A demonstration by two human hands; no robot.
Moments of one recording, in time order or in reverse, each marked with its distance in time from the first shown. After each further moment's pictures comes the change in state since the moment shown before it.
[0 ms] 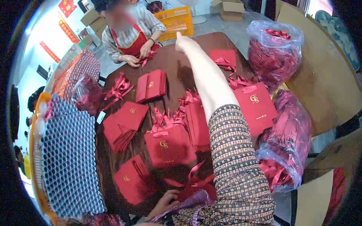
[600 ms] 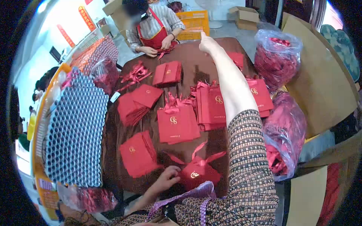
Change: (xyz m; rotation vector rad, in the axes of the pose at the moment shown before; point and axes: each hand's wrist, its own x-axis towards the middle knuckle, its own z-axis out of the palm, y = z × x) left_hand -0.006 -0.019 0.011 0.129 0.063 0.152; right_hand -0.092 -0.002 -0.039 0.181 0.049 -0.014
